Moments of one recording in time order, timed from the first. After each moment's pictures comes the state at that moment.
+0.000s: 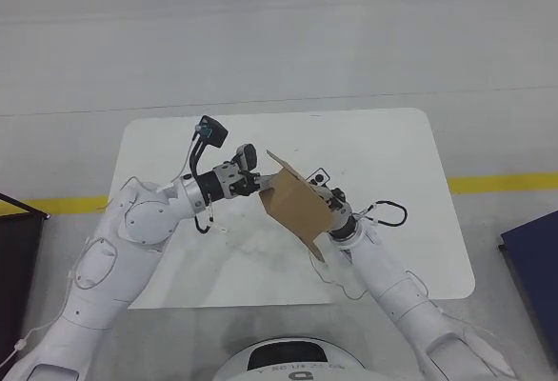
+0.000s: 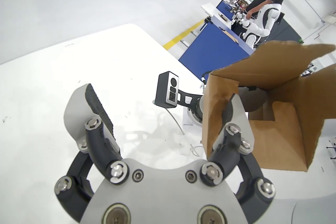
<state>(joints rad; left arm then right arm) 1.16 -1.09 -1.11 -1.69 0.38 -0.43 -0.58 -1.23 -1.40 1.05 -1.06 1.46 0.01 1.54</state>
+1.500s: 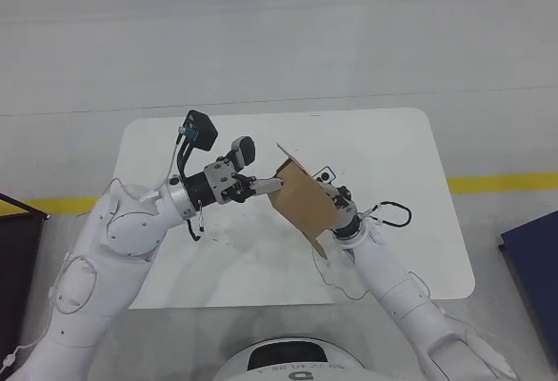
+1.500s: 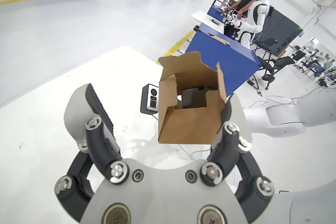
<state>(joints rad) 1.23 -1.07 -1.19 -1.86 0.41 -0.48 -0.57 -1.24 -1.39 1.07 -1.06 1.48 0.00 1.54</state>
